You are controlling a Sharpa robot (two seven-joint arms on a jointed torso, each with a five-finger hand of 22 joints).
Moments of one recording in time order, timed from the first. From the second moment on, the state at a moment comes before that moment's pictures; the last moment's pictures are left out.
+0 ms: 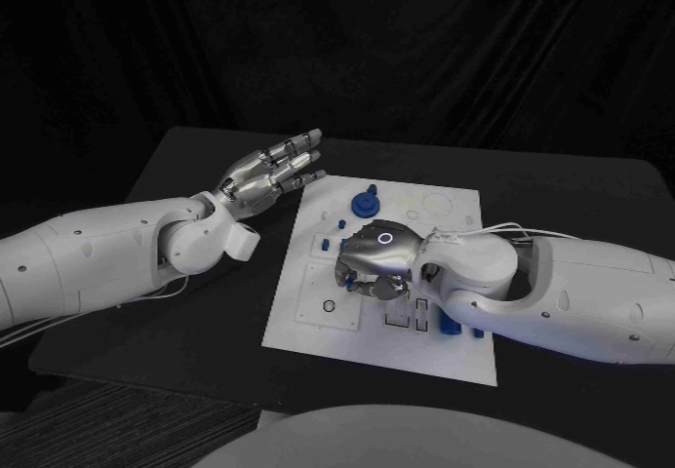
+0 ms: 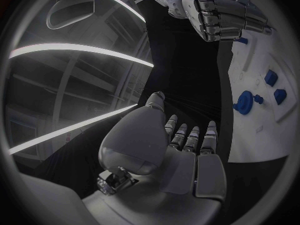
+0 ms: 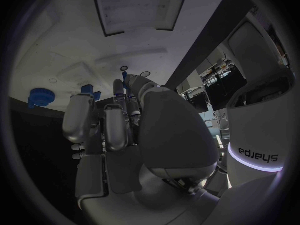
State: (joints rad) left arm 1.24 -0.87 -0.21 1.38 -0.07 0.19 0.62; left_hand 1.44 0.19 -0.19 0.25 0.52 0.30 -0.03 0.03 0.04 0.08 0.04 0.03 0.02 0.03 0.12 0.02 0.01 0.18 0.08 0.24 0.04 0.16; right arm 1.24 -0.64 -0.21 1.71 -1.89 -0.15 -0.08; right_hand 1.50 -0.15 0.39 0.09 0.36 1.09 0.12 0.13 0.24 1.21 0.05 0.17 0.16 1.47 -0.03 1.36 1.22 0.06 1.44 0.07 1.16 1.31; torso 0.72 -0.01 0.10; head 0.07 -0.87
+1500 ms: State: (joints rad) left arm 1.23 -0.86 -0.21 1.37 -0.07 0.21 0.60; left_hand 1.44 0.19 -0.19 0.25 0.52 0.30 -0.03 0.03 0.03 0.07 0.04 0.03 0.02 0.03 0.12 0.02 0.01 0.18 0.08 0.24 0.04 0.16; right arm 1.22 -0.65 -0.21 1.69 -1.90 -0.14 -0.08; right_hand 1.44 -0.18 0.39 0.09 0.25 0.90 0.04 0.06 0.19 1.11 0.07 0.15 0.15 1.47 -0.03 1.32 1.17 0.08 1.40 0.07 1.09 1.31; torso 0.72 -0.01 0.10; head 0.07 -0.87
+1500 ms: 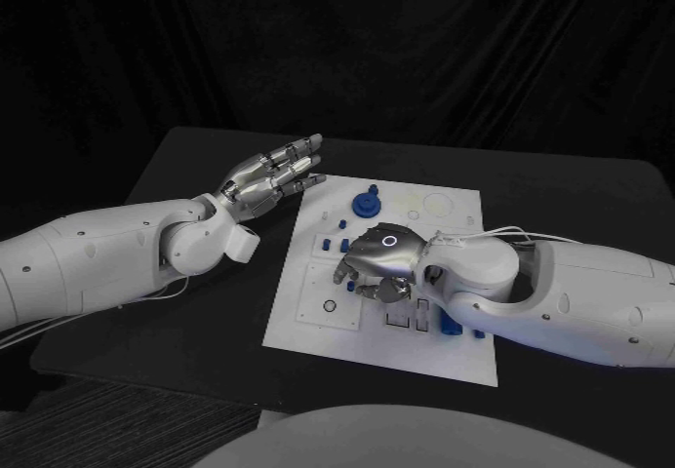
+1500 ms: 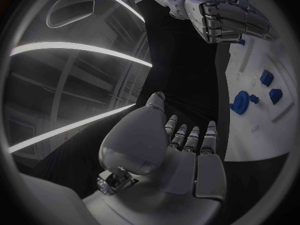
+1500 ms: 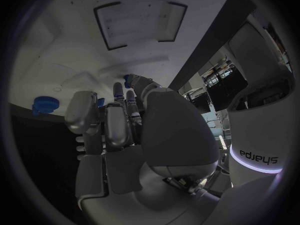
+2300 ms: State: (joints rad) left arm 1.23 -0.87 -0.21 1.37 -0.07 0.22 0.60; left_hand 1.44 0.19 -0.19 0.25 0.52 0.30 -0.02 0.03 0.03 0.07 0.04 0.03 0.02 0.03 0.12 0.02 0.01 0.18 0.08 0.24 0.04 0.16; right arm 1.29 -0.76 -0.21 1.70 -1.88 -0.18 -0.09; right_hand 1.30 -0.19 0.20 0.23 0.08 0.90 -0.01 0.10 0.17 1.02 0.06 0.13 0.15 1.47 -0.04 1.32 1.17 0.08 1.43 0.06 1.12 1.31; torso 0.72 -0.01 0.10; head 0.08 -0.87
